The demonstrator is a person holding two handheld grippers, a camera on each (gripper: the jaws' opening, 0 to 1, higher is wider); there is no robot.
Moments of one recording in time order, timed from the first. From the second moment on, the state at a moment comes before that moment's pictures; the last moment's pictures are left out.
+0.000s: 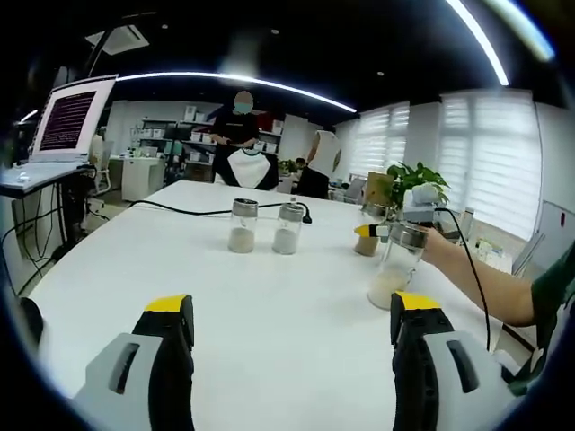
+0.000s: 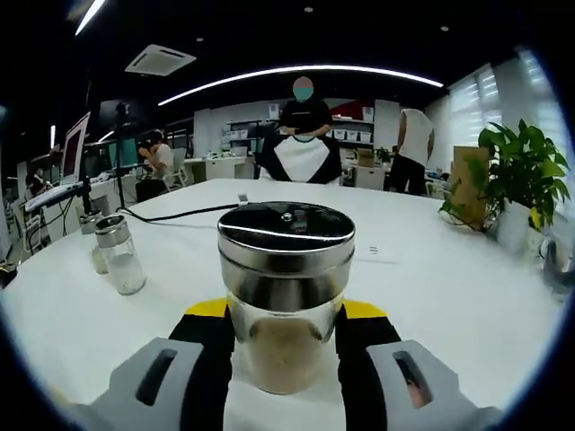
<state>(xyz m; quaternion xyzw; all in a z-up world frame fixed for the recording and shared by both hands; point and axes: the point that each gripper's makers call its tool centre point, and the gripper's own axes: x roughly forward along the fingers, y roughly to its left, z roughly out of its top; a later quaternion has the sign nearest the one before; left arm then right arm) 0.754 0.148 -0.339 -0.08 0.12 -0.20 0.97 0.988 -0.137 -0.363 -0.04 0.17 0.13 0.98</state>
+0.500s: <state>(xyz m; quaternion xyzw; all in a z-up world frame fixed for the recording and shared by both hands) 0.755 0.147 -0.342 -0.08 0.12 -0.20 0.97 0.991 -0.137 -0.361 -0.04 0.15 0.13 0.98</state>
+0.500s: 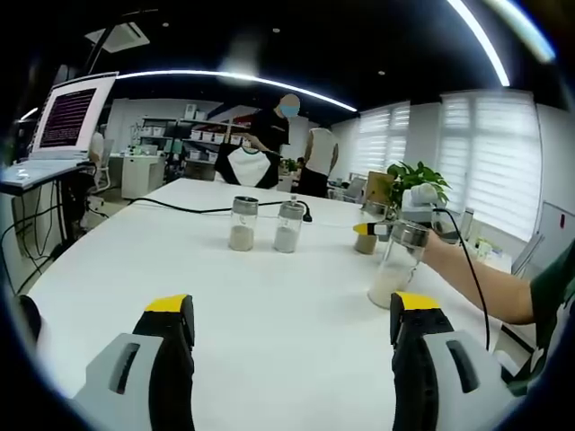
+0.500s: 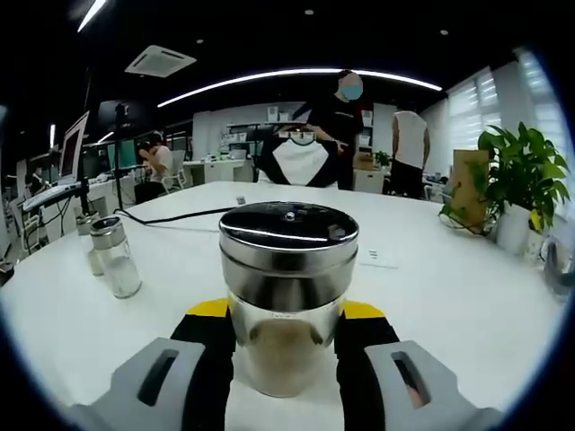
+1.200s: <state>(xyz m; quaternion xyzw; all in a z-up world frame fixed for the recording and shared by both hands) 0.756 0.145 -0.347 -0.09 0.13 -0.21 0.97 0.971 -0.143 -0.358 -0.09 0.15 0.14 0.98</state>
